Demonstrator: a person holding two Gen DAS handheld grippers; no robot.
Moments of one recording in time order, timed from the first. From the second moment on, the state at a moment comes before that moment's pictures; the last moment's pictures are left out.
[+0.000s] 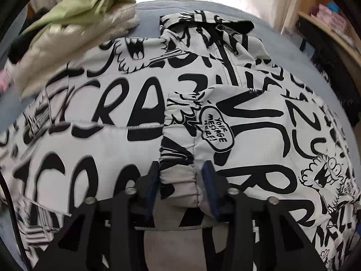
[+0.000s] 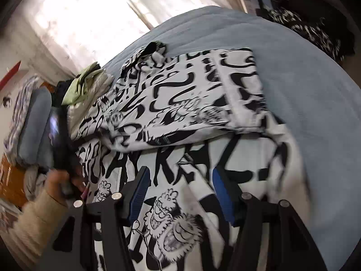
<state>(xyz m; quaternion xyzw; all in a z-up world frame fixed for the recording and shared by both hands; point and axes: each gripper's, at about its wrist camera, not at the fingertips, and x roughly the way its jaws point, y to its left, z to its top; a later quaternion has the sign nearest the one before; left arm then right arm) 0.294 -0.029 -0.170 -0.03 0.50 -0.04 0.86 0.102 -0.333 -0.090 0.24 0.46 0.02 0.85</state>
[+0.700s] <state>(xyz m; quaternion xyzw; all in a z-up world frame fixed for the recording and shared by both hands) 0.337 -0.045 -0.167 -0.02 0.50 -0.06 0.86 0.304 -0.446 -0.144 0.25 0.50 -0.07 0.83</state>
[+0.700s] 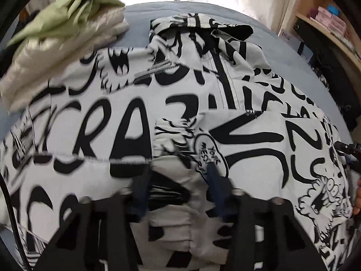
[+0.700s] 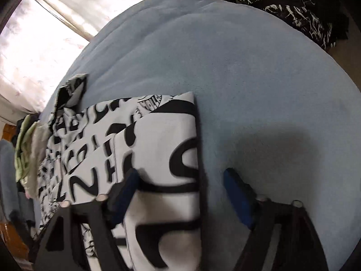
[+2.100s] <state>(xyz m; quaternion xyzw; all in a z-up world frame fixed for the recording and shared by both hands) 0.279 -0.104 -0.168 0.02 0.50 -0.10 0.86 0.172 -0.375 -0.147 0.17 0.49 -0.09 0.85</state>
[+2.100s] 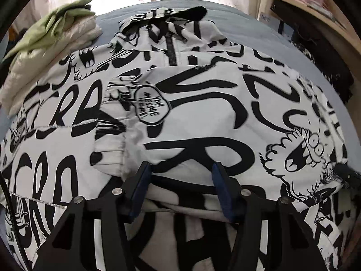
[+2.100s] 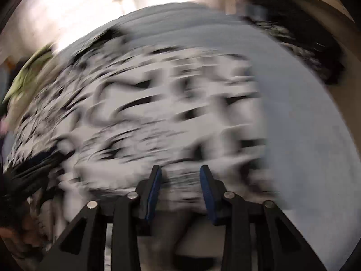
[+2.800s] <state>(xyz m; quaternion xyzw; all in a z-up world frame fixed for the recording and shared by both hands) 0.230 -0.087 -0.130 0.02 0.50 -0.08 0.86 0.134 -0.358 -0.116 0.21 0.47 -0.11 0.85</state>
